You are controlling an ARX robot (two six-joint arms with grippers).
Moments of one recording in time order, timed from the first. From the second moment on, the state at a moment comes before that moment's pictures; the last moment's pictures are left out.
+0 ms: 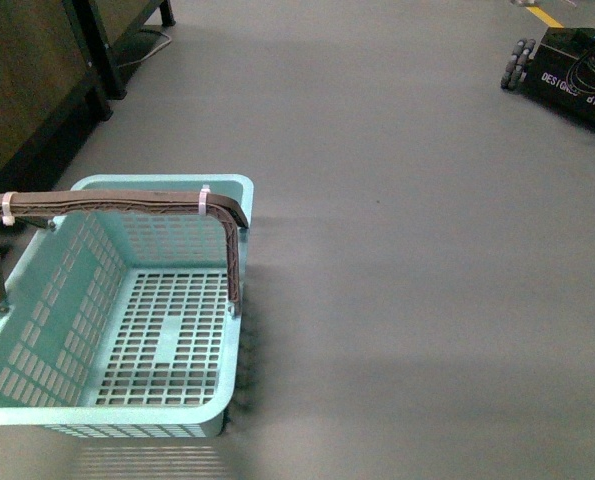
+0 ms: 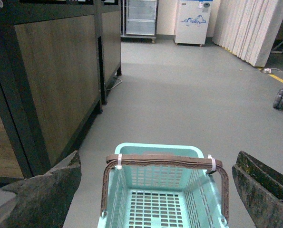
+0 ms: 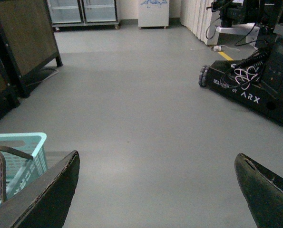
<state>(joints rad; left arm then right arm) 0.00 0.00 0.02 0.00 0.00 -0.01 0.00 0.00 0.02 0.00 0.00 0.00</state>
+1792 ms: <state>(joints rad) -0.09 2.52 1.35 0.71 0.08 -1.37 0.00 0.00 0.02 0.00 0.00 0.00</state>
